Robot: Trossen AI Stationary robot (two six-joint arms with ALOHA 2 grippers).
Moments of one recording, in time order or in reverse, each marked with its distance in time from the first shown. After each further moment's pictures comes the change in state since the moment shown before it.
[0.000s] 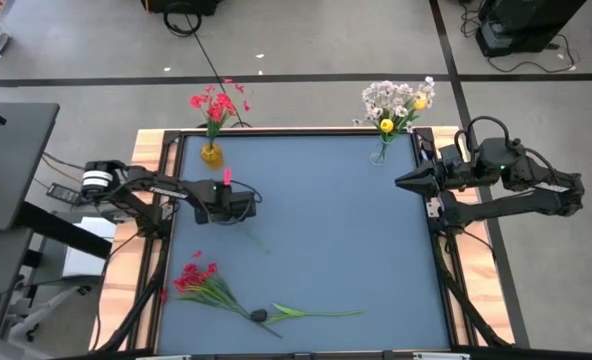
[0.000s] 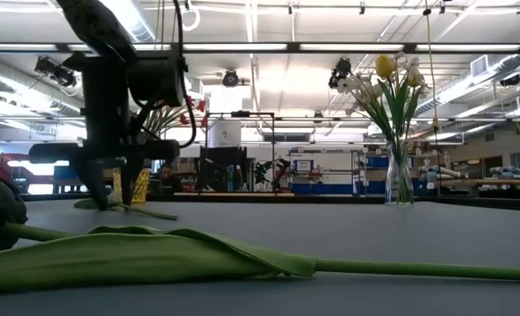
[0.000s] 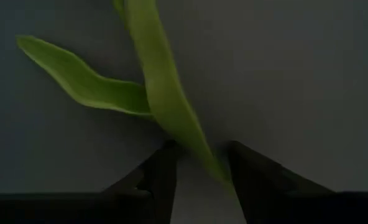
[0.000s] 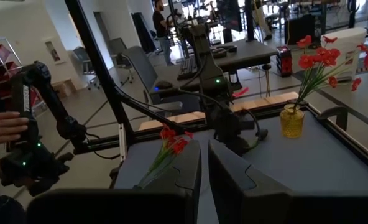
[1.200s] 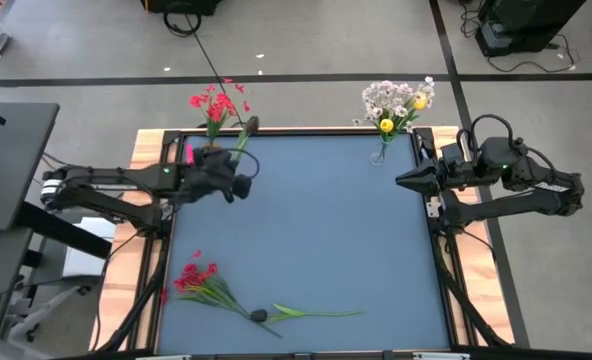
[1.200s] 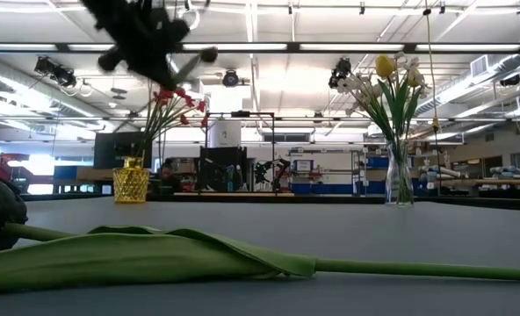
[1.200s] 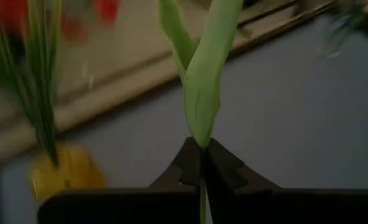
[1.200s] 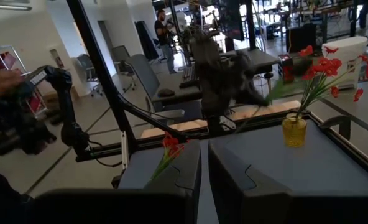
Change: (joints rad) left arm -0.046 -0.432 0.220 0.005 -0.553 0.953; right arm 0.000 0.001 0.000 0.037 0.000 0.000
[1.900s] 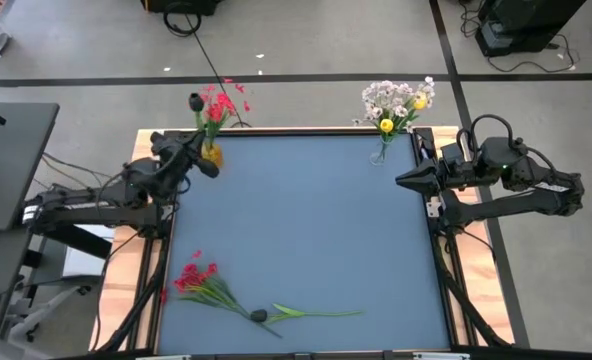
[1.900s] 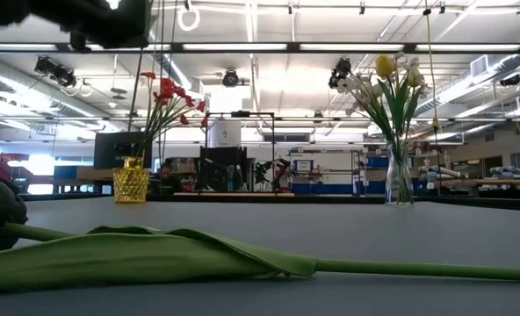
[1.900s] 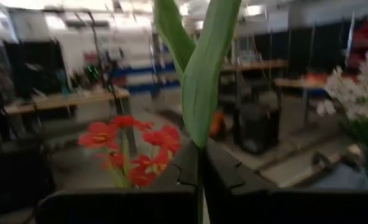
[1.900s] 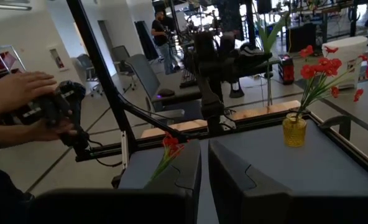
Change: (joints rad) left arm 0.114 -0.520 -0.474 0.963 -0.130 0.828; right arm 0.000 0.000 0.000 0.000 0.000 0.000
